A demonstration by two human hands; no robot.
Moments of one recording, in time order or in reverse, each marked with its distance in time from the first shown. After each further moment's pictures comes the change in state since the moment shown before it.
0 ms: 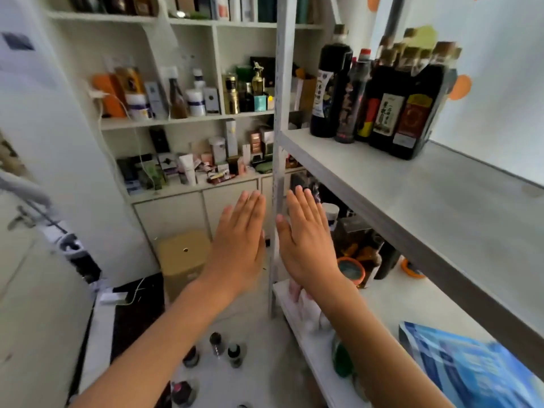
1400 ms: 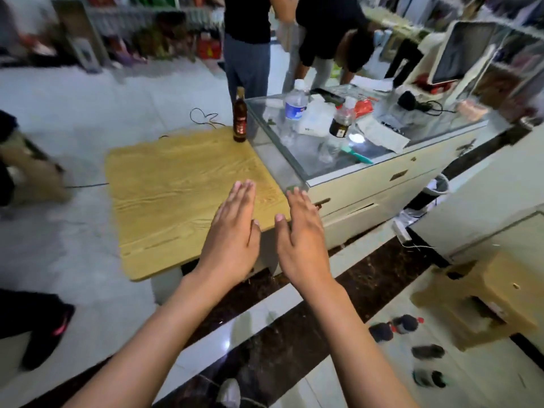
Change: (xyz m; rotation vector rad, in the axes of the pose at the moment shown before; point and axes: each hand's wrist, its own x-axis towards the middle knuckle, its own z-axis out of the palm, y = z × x) left_hand -0.787 -0.123 -0.294 0.117 0.503 -1.372; right_hand -0.538 -0.573 0.200 0.523 -0.833 -0.954
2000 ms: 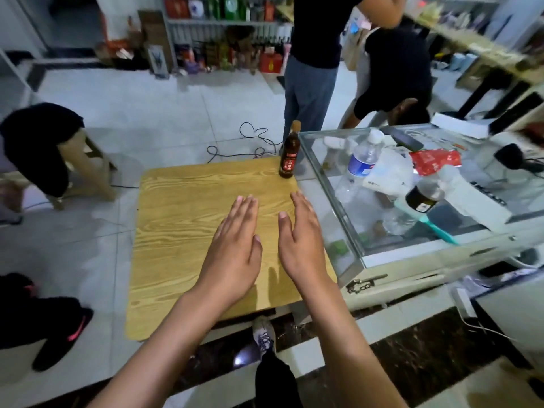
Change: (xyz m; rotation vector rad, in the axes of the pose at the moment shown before) left_hand 0.157 -0.113 -0.001 0.093 0.083 -0.174; right_hand 0.227 0.010 0.123 0.205 -0.135 -0.052
